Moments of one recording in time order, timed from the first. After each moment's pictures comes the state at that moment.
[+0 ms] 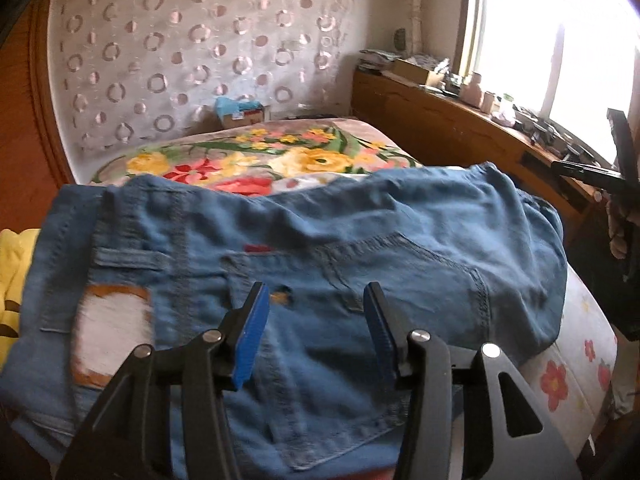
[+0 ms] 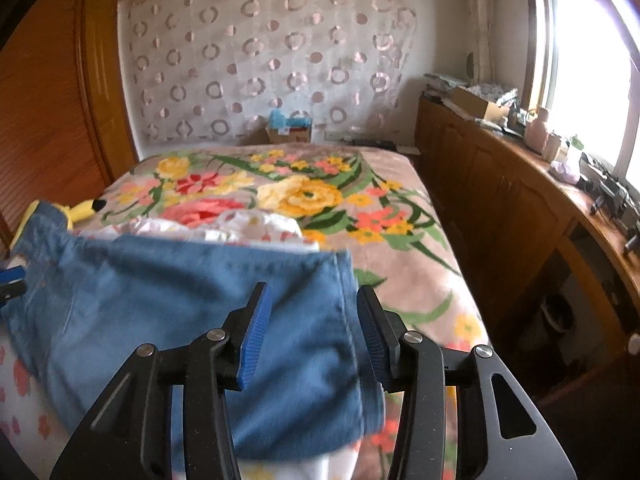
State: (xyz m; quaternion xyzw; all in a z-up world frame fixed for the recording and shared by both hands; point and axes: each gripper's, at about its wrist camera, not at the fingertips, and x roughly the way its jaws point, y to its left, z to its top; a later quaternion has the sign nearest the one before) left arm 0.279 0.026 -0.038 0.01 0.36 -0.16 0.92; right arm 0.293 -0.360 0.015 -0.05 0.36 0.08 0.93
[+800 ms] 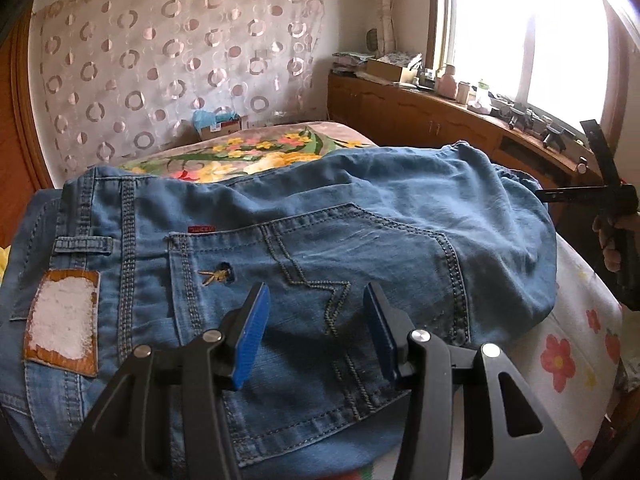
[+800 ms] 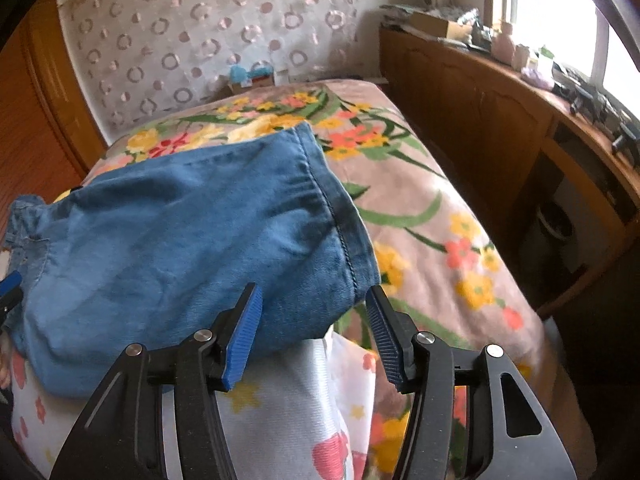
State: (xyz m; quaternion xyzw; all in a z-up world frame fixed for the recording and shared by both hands) left arm 0.262 0.008 -0.055 0.04 0.33 -0.19 0.92; right arm 0.261 -0.389 -0.052 0.03 0.44 0.02 0.90
